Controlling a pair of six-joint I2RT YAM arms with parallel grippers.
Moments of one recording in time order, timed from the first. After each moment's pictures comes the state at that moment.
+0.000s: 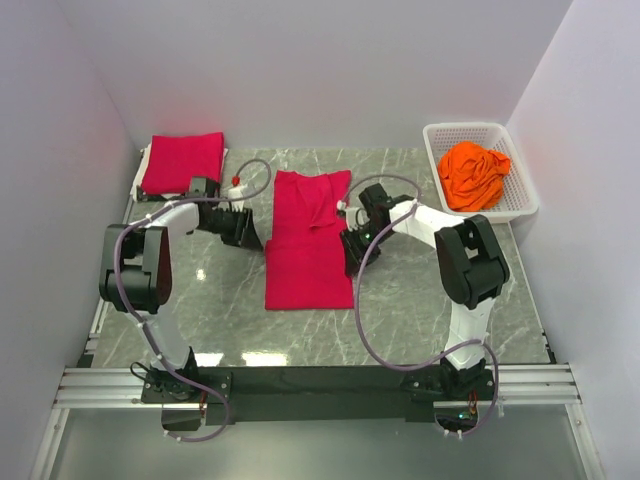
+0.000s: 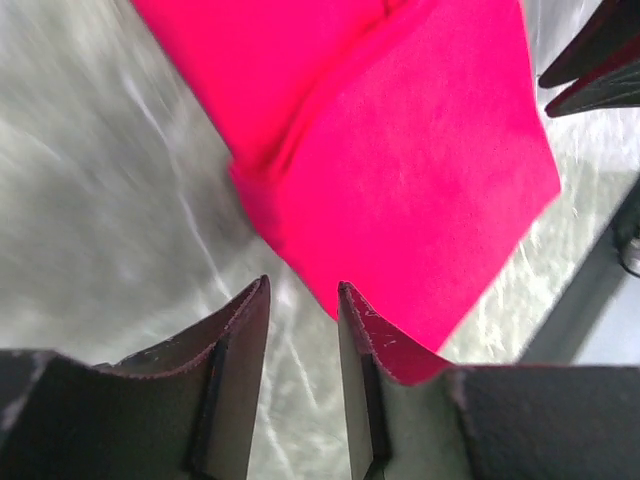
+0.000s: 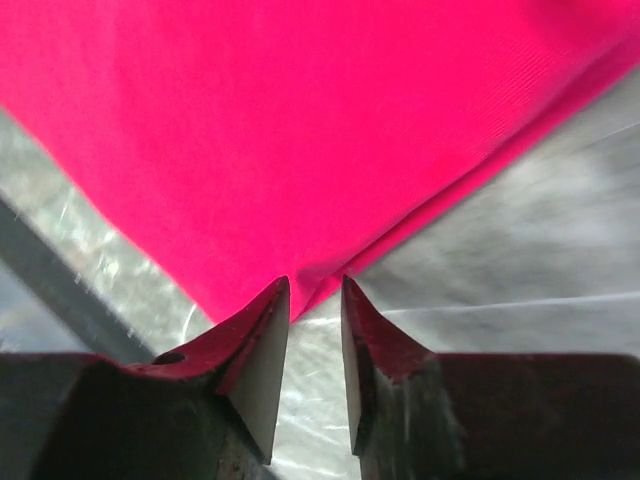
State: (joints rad) left arm -0.07 1.82 1.14 -0.52 0.79 0.17; right arm 0.42 1.93 1.26 -0.70 -0.56 -0.08
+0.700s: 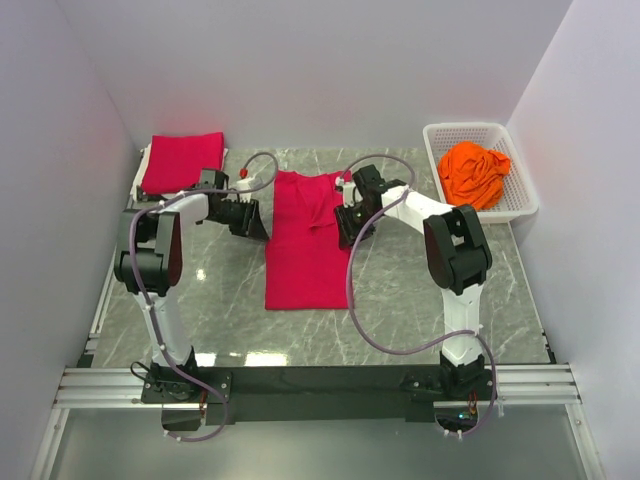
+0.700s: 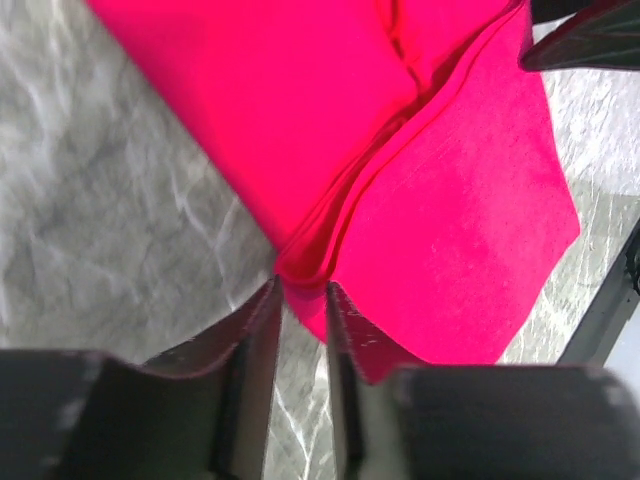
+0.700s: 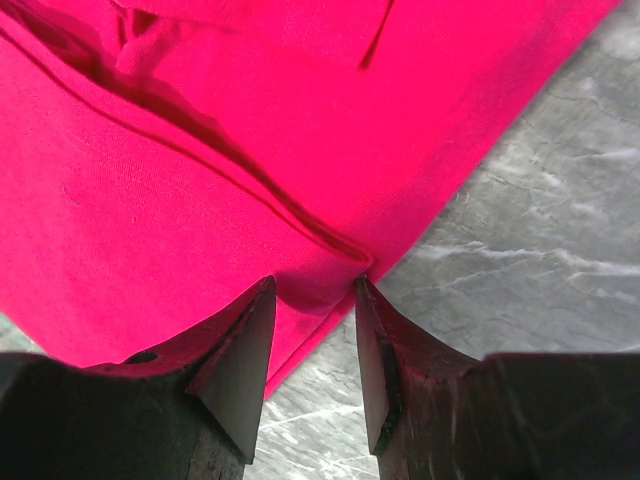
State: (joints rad) left arm -0.09 1.99 1.30 -0.47 0.79 0.16; right arm 0.40 2.08 1.51 -0.62 -0.38 0.01
